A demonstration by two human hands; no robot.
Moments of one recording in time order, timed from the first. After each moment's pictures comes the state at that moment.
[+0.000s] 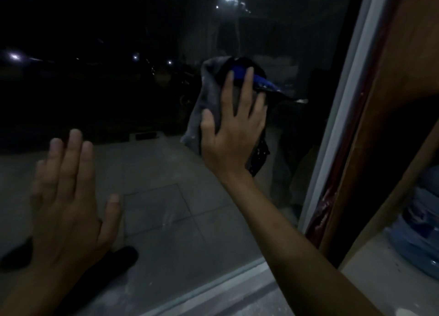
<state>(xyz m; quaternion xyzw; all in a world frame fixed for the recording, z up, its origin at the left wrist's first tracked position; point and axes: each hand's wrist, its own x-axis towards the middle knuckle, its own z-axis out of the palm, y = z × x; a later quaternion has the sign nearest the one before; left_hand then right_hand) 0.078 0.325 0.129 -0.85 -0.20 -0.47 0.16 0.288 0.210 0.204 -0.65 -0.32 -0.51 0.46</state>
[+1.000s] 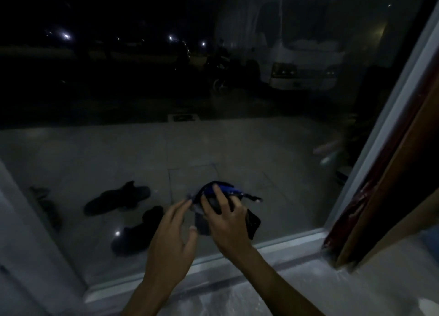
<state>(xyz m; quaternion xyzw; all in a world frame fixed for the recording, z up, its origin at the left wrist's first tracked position) 0.014 0.242 0.064 -0.83 -0.30 -0.38 -0.27 0.171 0.211 0.013 -0.69 -0.55 -0.37 0.30</state>
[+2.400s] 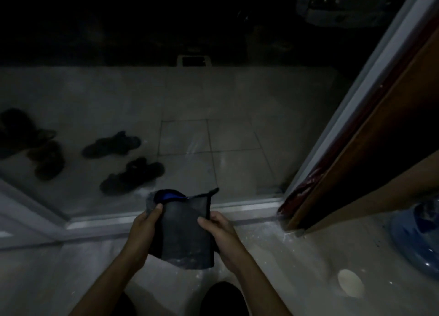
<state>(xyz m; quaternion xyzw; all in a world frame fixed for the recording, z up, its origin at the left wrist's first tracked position) 0.101 0.132 0.099 -0.44 -0.58 -0.26 -0.64 0.243 0.037 0.053 -0.58 -0.16 0.56 0.57</state>
